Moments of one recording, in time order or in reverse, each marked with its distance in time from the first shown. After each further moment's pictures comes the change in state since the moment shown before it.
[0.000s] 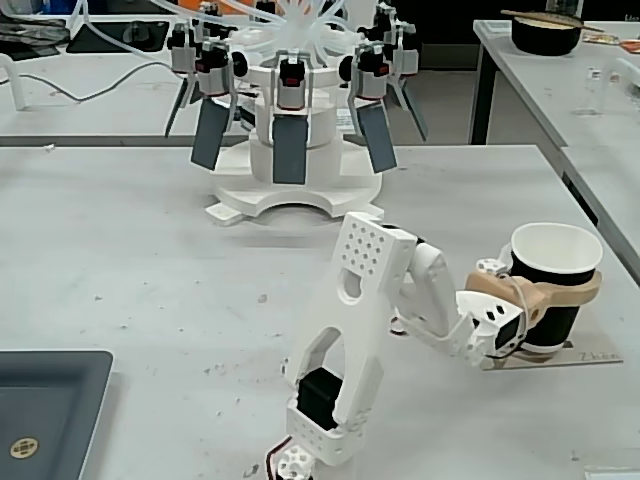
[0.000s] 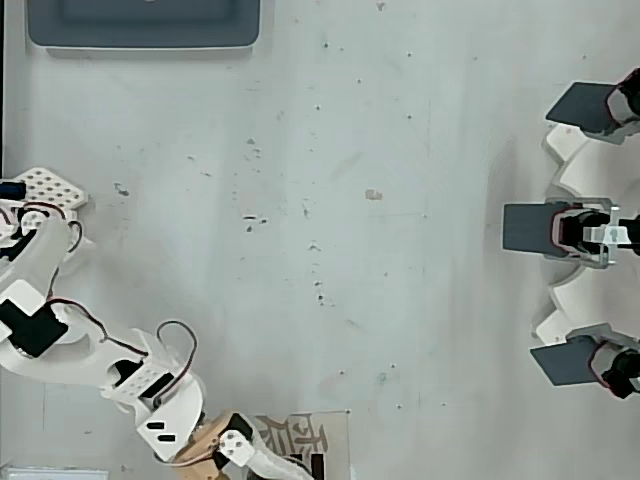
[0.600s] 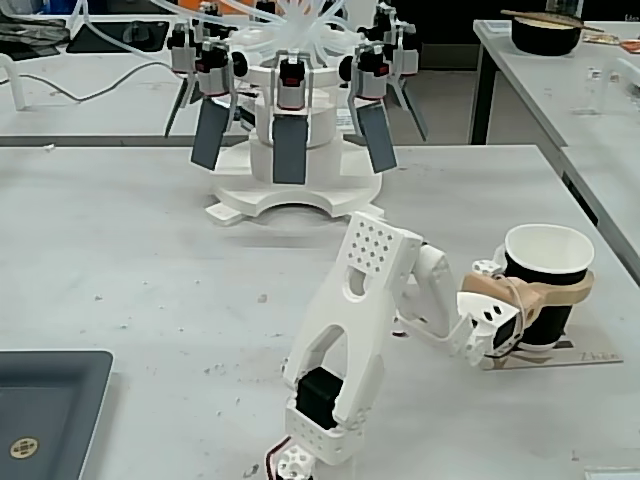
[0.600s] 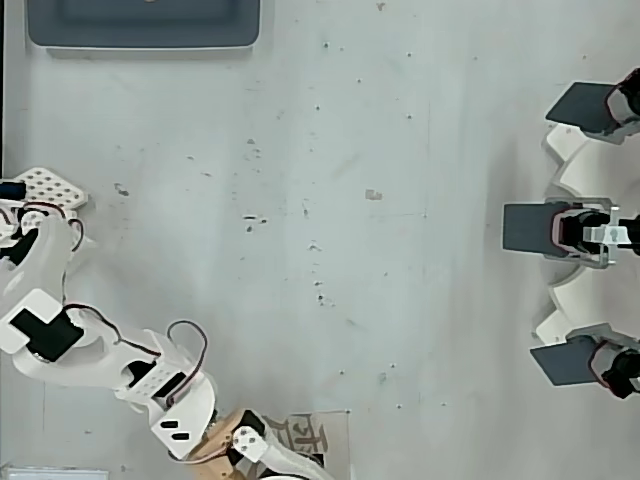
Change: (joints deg) arm -1.4 -5.0 -4.5 -0.4 -0.1
